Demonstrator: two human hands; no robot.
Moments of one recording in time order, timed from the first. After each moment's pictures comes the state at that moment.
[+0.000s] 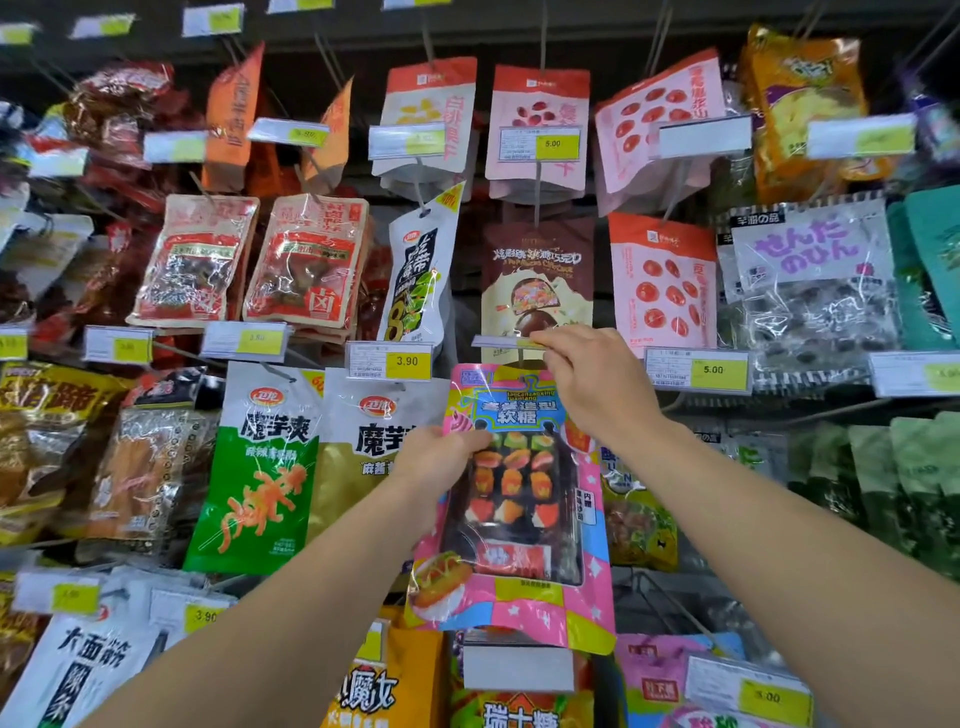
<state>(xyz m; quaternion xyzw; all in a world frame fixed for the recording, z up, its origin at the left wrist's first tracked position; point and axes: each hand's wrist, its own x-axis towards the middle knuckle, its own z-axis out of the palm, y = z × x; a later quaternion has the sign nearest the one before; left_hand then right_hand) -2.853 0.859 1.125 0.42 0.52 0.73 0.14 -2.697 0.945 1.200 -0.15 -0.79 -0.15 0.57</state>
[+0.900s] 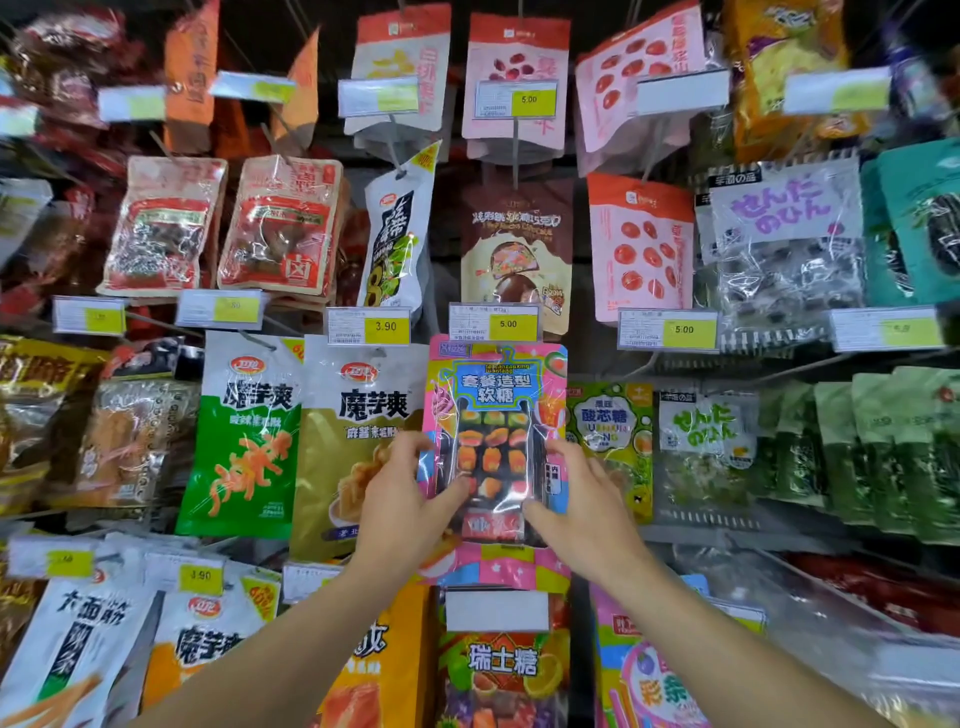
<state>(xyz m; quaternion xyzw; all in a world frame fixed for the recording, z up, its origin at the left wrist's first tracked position) -2.845 0.844 1.044 0.46 0.64 0.59 -0.19 -2.679 0.946 1.050 -0.28 -0.84 0.10 0.46</state>
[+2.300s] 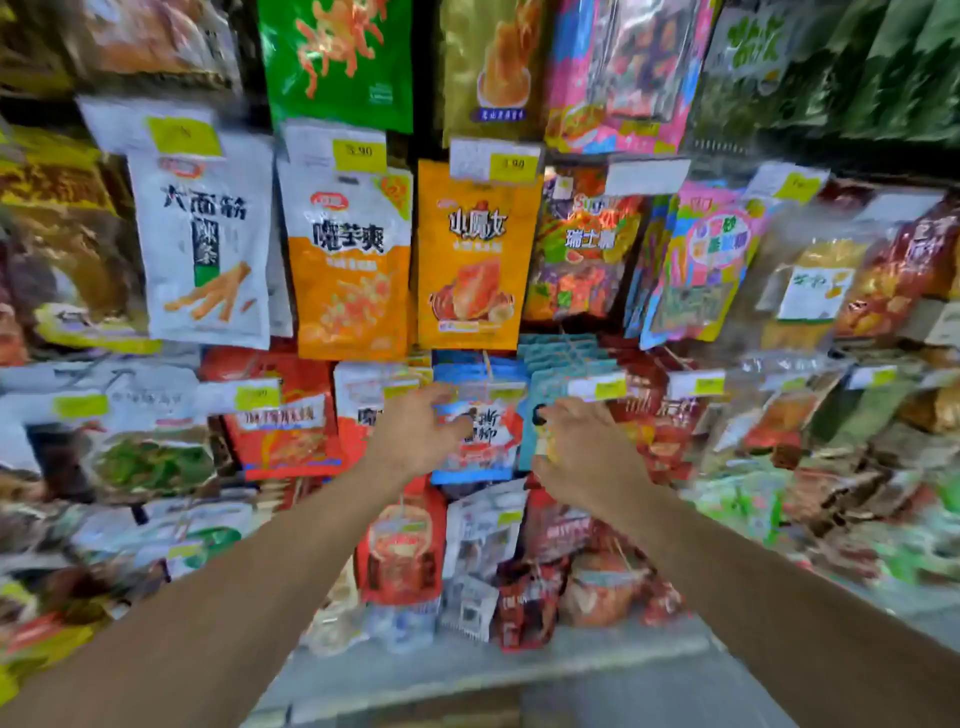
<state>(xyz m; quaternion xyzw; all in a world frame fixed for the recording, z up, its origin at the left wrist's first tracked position) -2.963 0.641 0.766 0.57 0.73 0.33 0.19 -2.762 0.687 0.773 -0.51 -0.86 0.02 0.05</state>
